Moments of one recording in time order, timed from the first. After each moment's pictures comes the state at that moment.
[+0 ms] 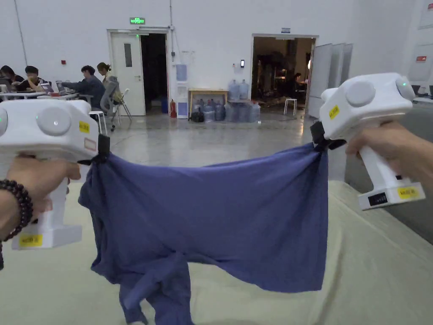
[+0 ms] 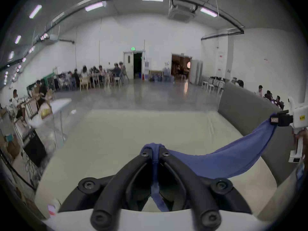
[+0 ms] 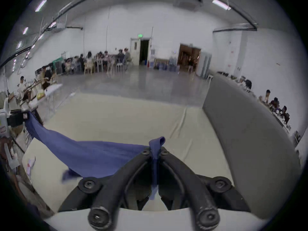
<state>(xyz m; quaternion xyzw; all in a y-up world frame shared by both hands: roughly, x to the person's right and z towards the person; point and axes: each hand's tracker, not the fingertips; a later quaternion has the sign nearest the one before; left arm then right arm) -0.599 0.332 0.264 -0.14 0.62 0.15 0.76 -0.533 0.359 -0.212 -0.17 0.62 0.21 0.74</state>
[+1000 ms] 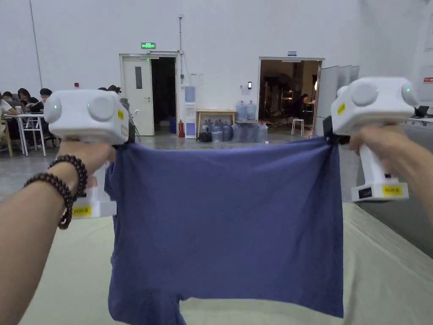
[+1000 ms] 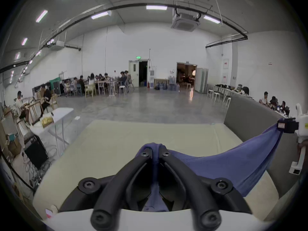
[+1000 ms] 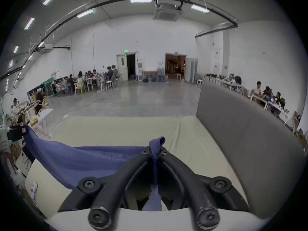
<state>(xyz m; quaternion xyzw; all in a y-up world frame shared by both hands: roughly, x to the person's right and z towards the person) -0.657 0.327 0.233 -0.13 0.64 0.14 0.75 -0.572 0.347 -0.234 -0.19 0.59 0.14 0.77</state>
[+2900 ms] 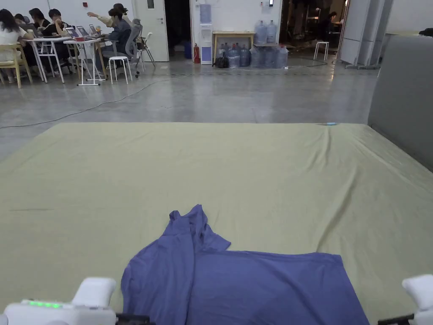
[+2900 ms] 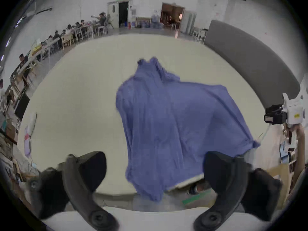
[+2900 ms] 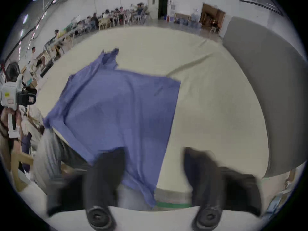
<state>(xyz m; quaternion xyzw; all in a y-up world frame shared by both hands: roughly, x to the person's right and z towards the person) -0.305 0.033 0.314 -0.33 0.50 0.31 0.73 -0.205 0.040 -0.195 -0.33 0.62 0.35 0.62</state>
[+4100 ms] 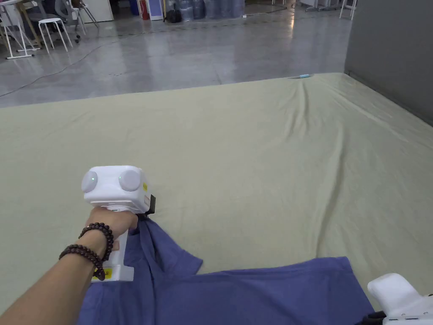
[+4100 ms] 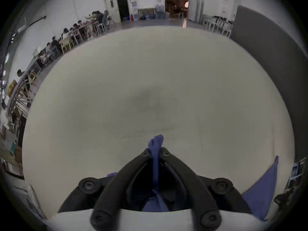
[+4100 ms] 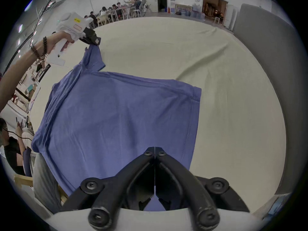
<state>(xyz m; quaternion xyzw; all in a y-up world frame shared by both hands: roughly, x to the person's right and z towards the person) -0.713 -0.023 0.121 -0.40 0.53 0.29 0.69 -0.341 -0.041 -0.205 -0.38 0.62 0.36 0.58</state>
